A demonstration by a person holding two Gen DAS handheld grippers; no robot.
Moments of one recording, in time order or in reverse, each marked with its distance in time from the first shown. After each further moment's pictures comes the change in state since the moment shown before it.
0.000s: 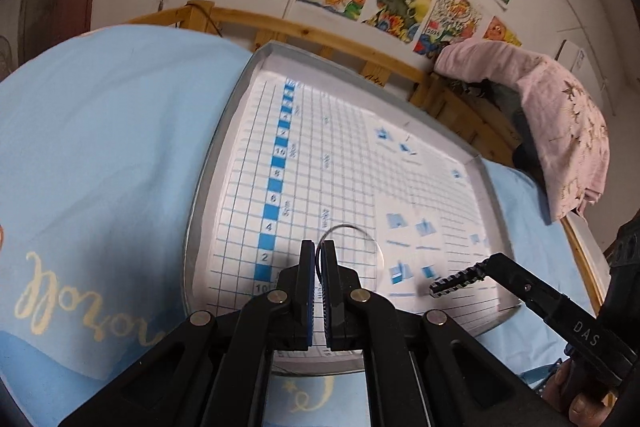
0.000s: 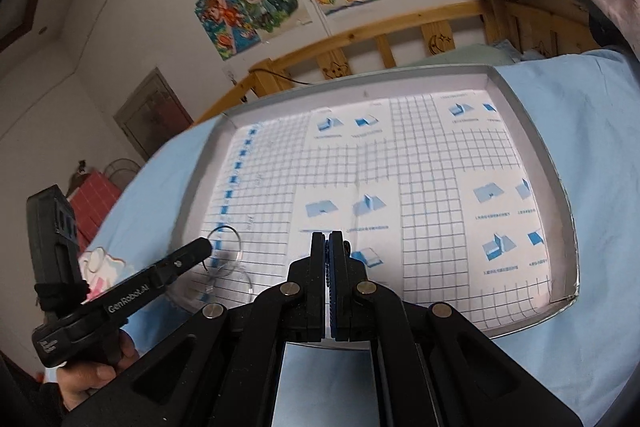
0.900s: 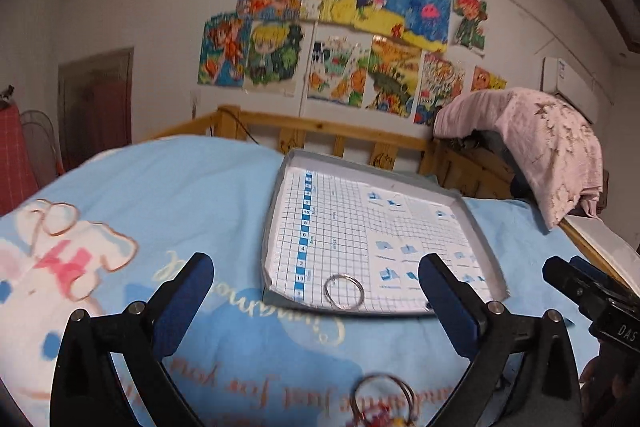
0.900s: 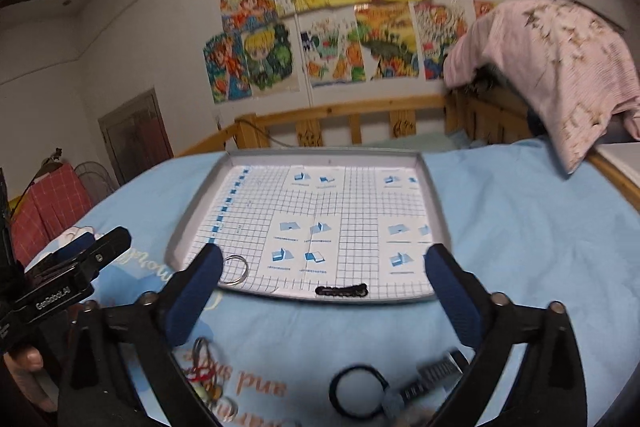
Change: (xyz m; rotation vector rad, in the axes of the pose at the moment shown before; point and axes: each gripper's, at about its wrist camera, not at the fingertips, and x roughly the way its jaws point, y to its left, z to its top) left arm -0.153 -0.027 -0.067 0.129 -0.374 0.130; right arm -0.154 0.004 -0.032 -0.164 -0.292 -0.154
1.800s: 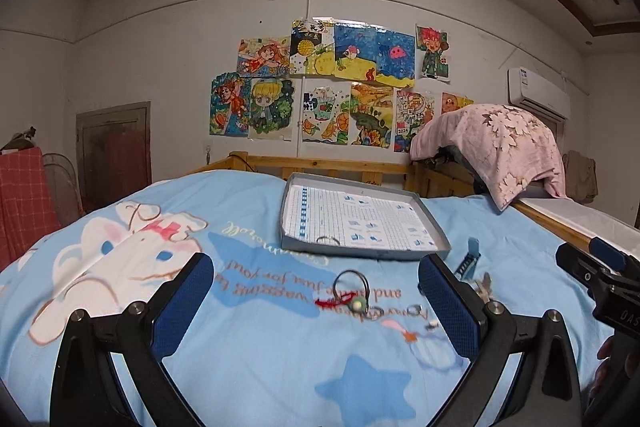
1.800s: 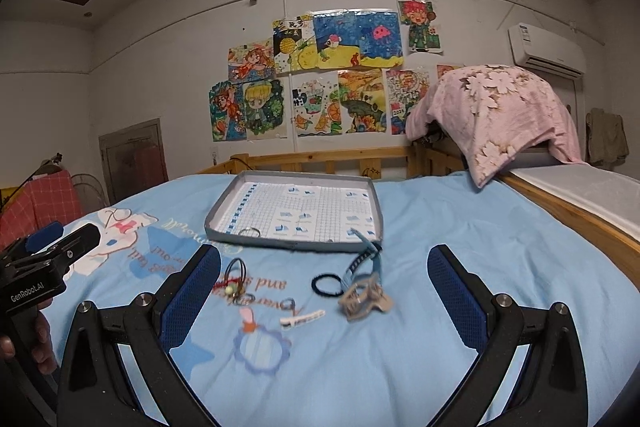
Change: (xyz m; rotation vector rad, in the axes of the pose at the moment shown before) left arm -0.214 -0.018 -0.081 0.095 -0.159 0.016; right arm -0.220 0.004 -0.087 -0.052 -0.195 -0.106
